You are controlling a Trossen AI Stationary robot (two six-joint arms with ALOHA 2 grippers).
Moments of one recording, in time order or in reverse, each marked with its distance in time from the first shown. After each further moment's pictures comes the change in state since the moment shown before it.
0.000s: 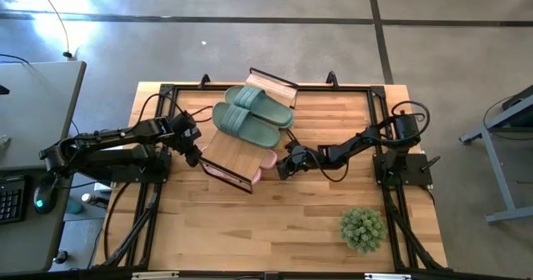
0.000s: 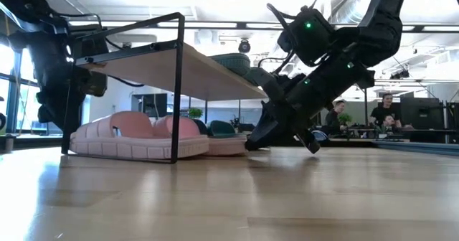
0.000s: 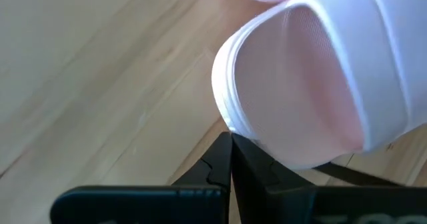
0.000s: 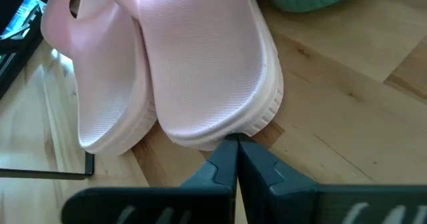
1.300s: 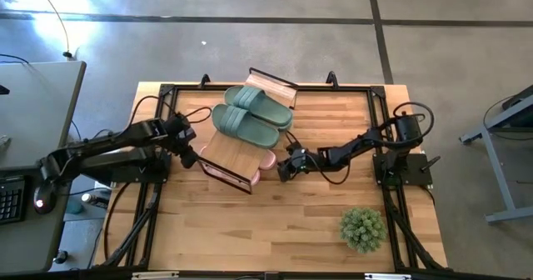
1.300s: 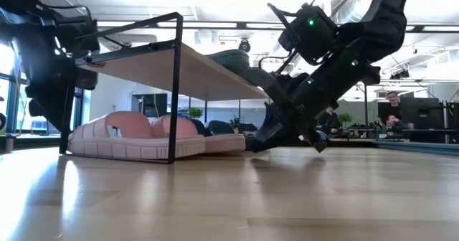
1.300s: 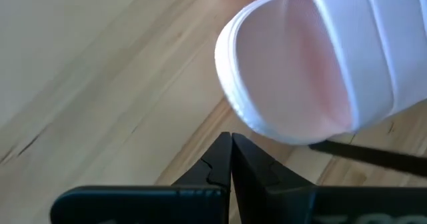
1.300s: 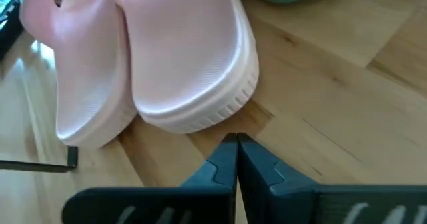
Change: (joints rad) left arm 0.000 -0.151 0.000 -0.136 -0.036 0.011; right arm 0.044 -0.016 0.005 -0.077 0.058 0.011
